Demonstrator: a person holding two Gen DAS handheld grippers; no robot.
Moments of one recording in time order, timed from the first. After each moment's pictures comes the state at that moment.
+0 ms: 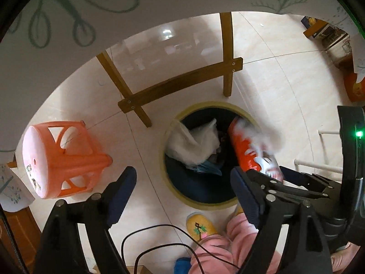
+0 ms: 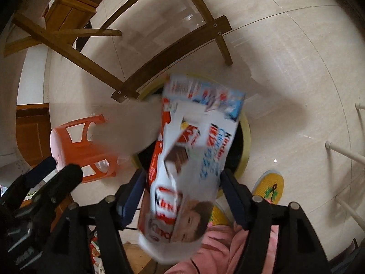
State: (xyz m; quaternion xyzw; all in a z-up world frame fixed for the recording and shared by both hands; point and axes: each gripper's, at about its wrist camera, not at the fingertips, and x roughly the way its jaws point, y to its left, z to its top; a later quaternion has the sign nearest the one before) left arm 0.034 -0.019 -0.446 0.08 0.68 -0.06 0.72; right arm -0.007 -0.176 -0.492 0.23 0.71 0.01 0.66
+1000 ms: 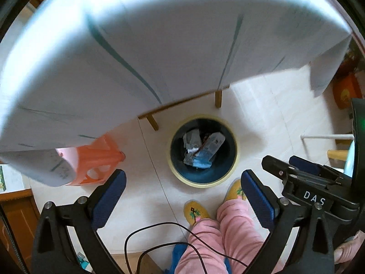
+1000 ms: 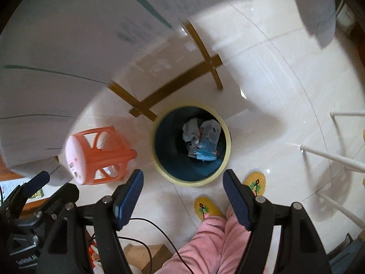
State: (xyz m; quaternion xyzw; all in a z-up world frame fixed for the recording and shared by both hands) left arm 0.020 -0.016 -0.267 0.06 0.67 -0.05 0.74; right arm -0.017 -0.190 -0.332 0.21 0.68 0.00 0.70
